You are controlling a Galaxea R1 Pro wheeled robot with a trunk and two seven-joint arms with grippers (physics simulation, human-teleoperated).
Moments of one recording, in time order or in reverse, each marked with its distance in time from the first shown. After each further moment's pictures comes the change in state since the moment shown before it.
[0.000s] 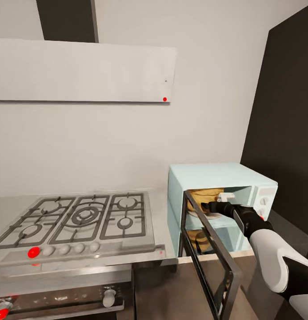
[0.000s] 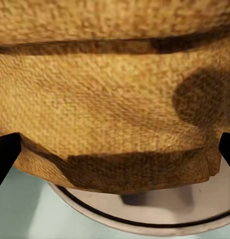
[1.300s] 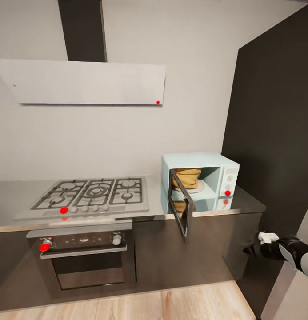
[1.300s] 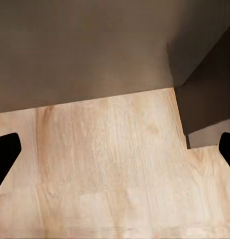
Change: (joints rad) left arm 0.000 -0.001 0.002 0.000 0.000 0.000 0.001; right arm 0.036 -0.319 0.013 0.389 0.144 0.075 0.001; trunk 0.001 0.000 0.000
